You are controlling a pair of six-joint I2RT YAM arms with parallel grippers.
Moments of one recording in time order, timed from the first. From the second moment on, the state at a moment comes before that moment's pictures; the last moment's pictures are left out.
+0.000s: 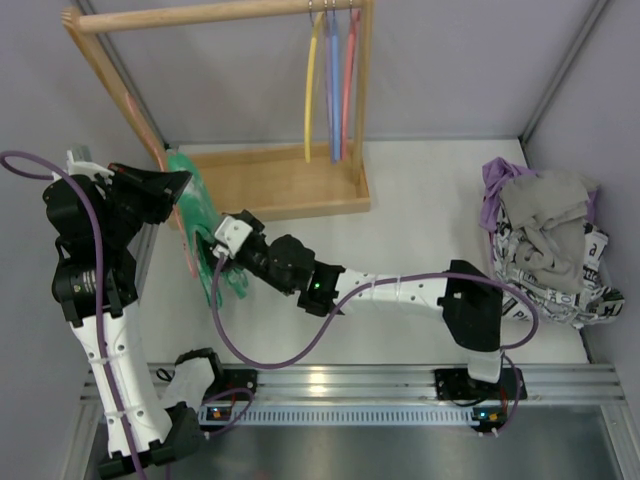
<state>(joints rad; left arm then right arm) 0.26 0.93 1.56 -0.82 0.43 -0.99 1.29 1.88 1.47 0.59 0.28 -0.37</state>
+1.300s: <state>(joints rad) 0.26 0.81 1.37 -0.67 0.51 -0.94 1.19 1.81 1.75 0.22 0.26 -0.29</state>
